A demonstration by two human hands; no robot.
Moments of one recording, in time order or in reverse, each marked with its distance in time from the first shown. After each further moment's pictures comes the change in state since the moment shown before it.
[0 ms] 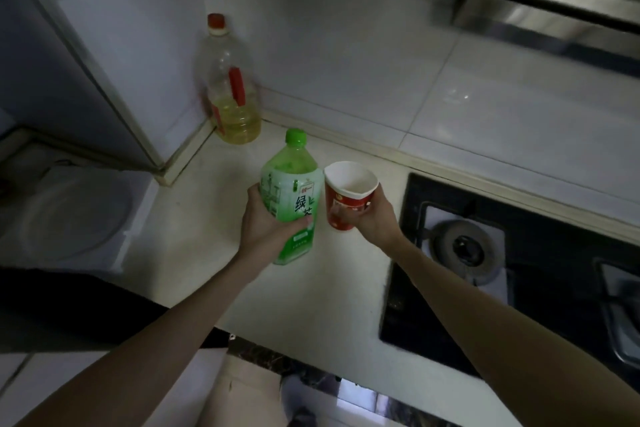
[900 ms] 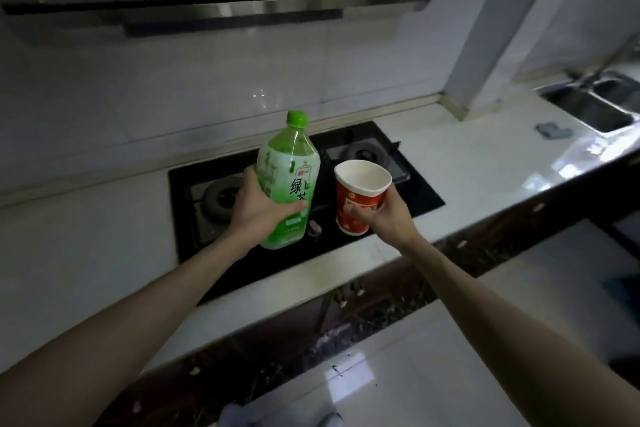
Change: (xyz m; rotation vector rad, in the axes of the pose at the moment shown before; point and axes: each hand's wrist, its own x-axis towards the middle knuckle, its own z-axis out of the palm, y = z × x) left_hand -0.291 0.128 0.275 0.175 -0.639 0.476; right_hand -0.383 0.130 -0.334 0.070 0.676 0.170
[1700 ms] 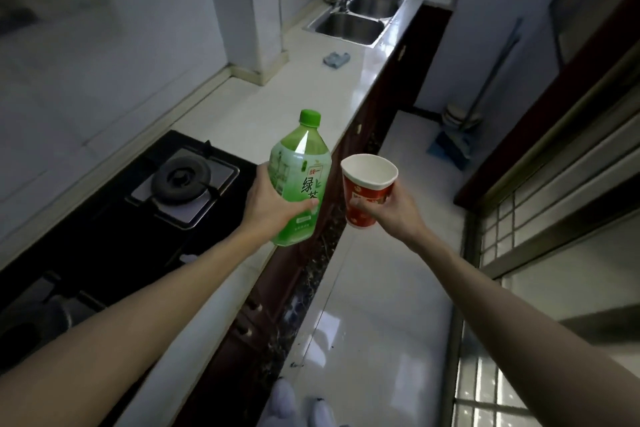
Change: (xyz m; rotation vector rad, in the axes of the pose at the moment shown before) left_hand -0.021 0.120 0.281 0.052 -0.718 0.313; right_hand -0.120 0.104 -0.217 0.008 0.668 0.365
